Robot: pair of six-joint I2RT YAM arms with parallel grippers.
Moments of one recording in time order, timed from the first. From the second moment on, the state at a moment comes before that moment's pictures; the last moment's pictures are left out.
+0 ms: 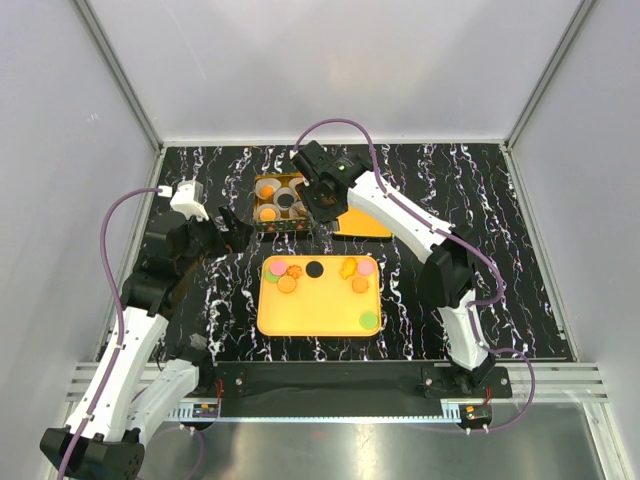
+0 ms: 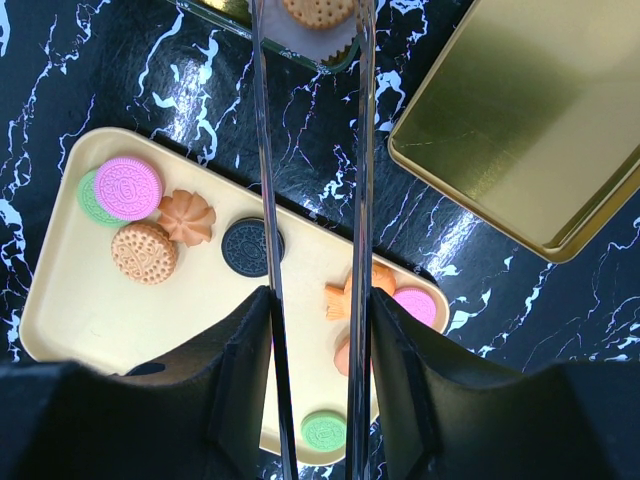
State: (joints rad) left arm -0.22 0.77 0.84 -0.47 0.11 -0.39; right arm 0.78 2.12 2.15 -1.10 0.16 0.24
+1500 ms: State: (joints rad) left arm -0.20 0.76 0.82 -0.42 0.18 -0.42; right arm 0.06 1.88 1.32 -0.49 0.09 0.42
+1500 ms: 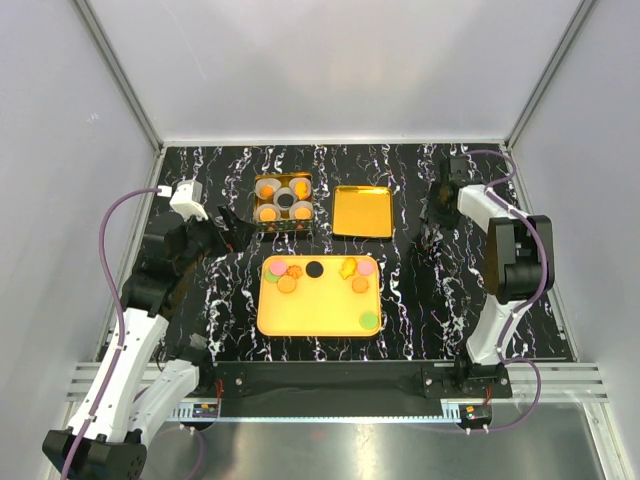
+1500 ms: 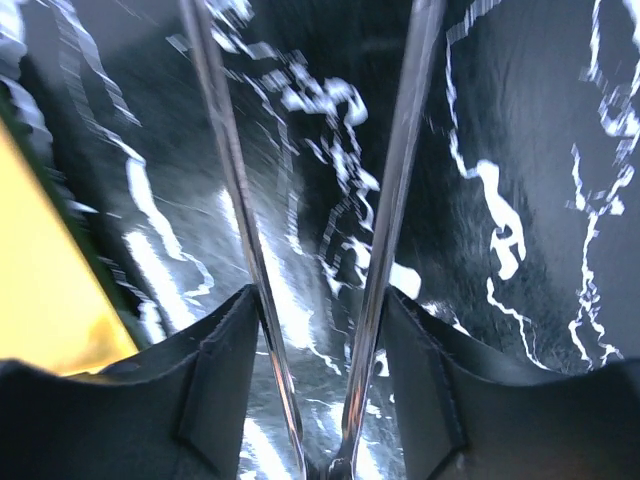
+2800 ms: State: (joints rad) left arm -0.38 1.12 0.99 -0.33 0.20 -0.58; right arm 0.20 2.18 1.72 -0.66 -0.07 0.40
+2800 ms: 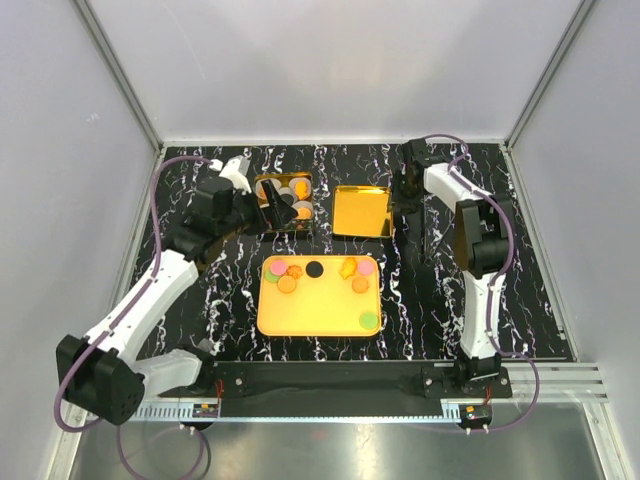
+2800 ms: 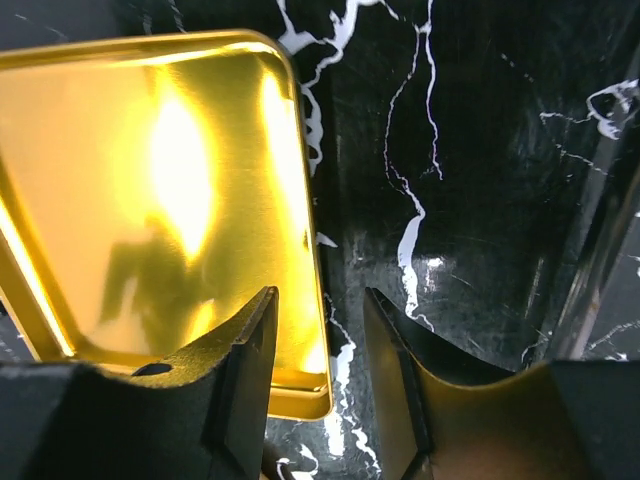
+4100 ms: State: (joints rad) left arm -0.31 1.67 1.36 -0.25 0.32 -0.60; right arm 0.19 2.10 1.77 -0.67 -0.19 0.41
